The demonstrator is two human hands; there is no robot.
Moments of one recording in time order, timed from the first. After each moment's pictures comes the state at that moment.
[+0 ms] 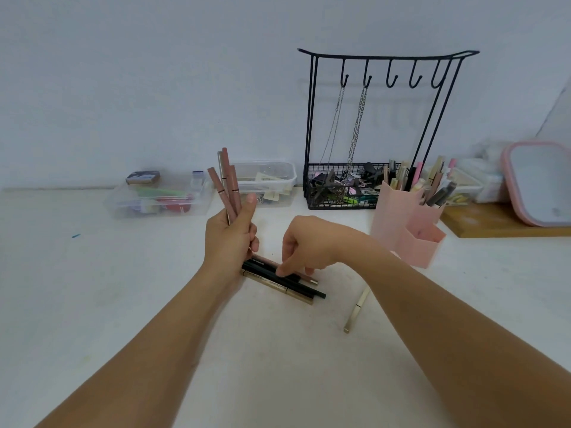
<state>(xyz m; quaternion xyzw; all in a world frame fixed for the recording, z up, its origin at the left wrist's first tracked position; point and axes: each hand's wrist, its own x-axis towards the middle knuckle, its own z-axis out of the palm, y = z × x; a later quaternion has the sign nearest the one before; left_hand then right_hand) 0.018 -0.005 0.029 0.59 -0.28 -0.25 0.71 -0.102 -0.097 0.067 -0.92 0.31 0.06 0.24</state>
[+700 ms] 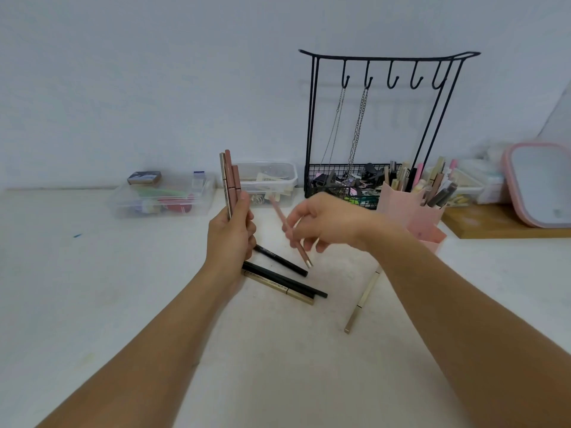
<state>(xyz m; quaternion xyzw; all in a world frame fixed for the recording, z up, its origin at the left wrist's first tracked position) 0.021 -0.009 0.028 0.57 -0.25 -0.28 0.73 -0.118 -0.118 0.080 -0.85 0.29 -0.07 0.44</state>
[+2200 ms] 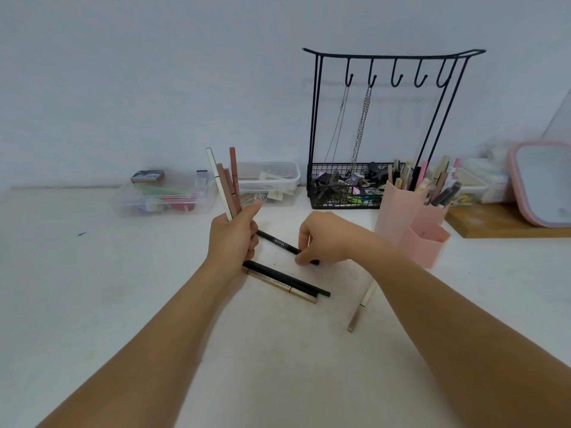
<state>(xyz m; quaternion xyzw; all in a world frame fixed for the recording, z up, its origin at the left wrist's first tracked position) 0.026 -0.008 0.029 0.59 -0.24 -0.30 0.71 -0.107 -0.118 0.053 -0.92 0.34 0.00 0.19</state>
